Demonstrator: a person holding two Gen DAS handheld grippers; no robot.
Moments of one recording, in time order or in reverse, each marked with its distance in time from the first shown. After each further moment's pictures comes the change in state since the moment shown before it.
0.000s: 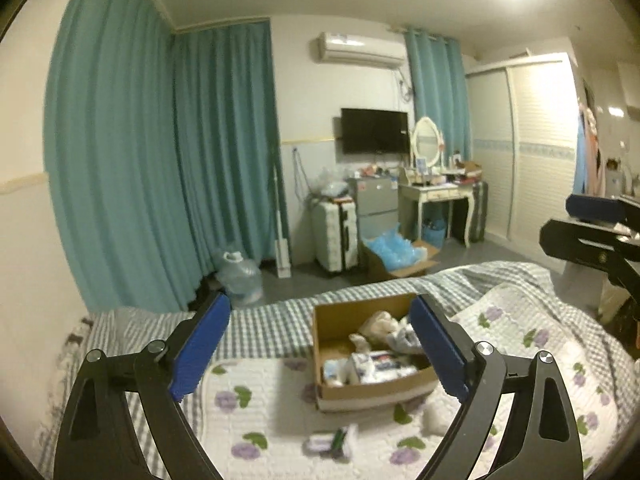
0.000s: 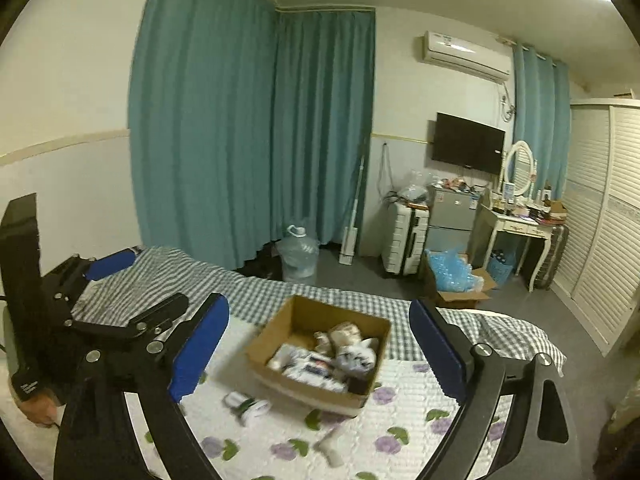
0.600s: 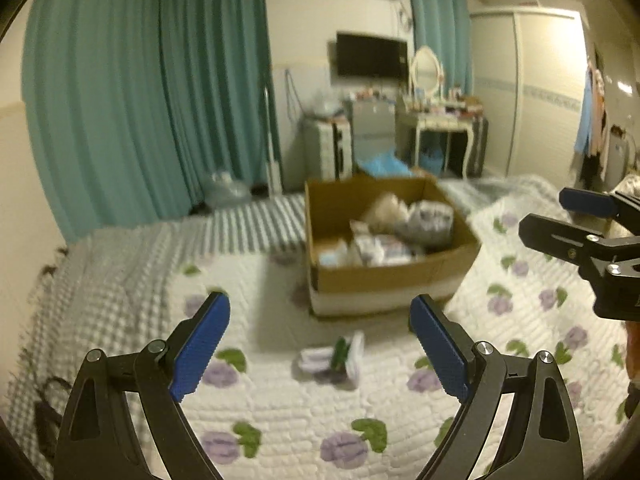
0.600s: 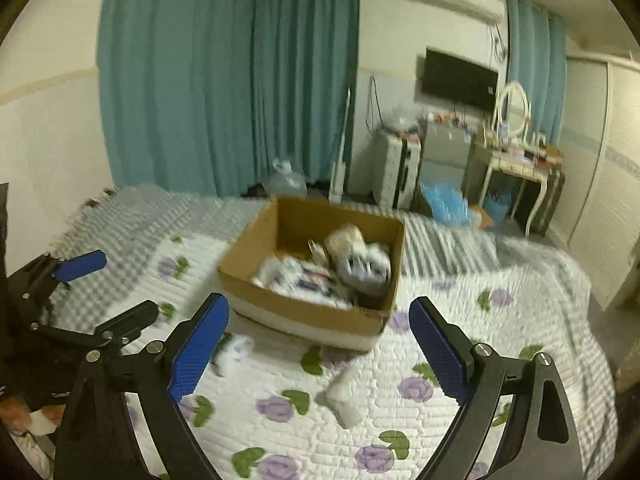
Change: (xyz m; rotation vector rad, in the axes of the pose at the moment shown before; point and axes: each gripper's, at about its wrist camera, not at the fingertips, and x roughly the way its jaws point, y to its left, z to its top) left arm 0.083 -0.008 -0.125 0.021 0.282 -0.029; right arm 0.115 -0.007 -0.129 0.067 0.226 -0.053
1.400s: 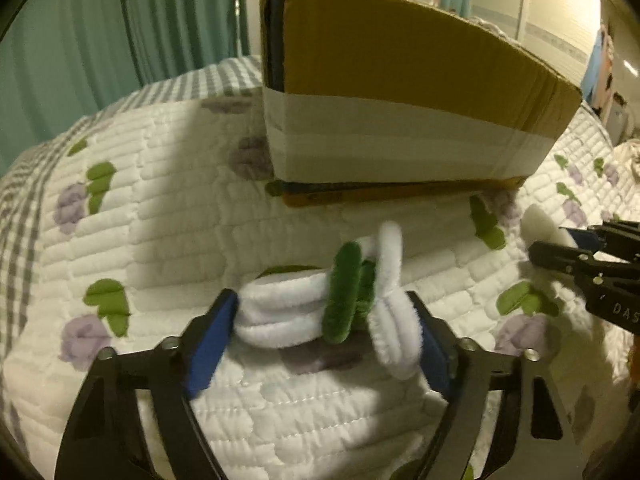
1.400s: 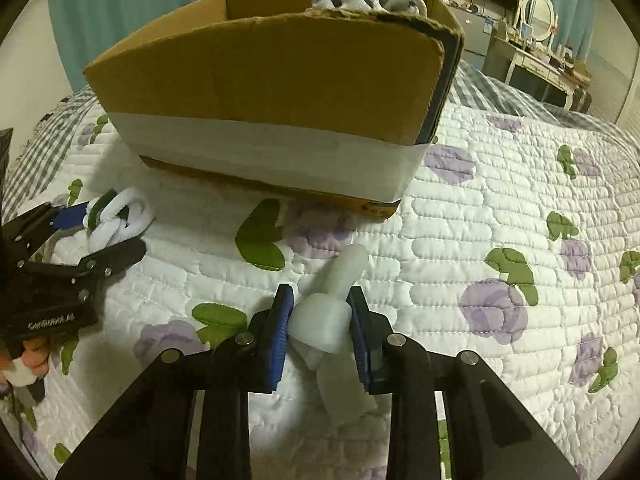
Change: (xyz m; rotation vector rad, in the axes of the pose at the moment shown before) left arm 0.150 0.004 -0.086 0.002 0.283 -0.116; right arm 0.164 -0.039 -0.114 0.019 0.376 0.031
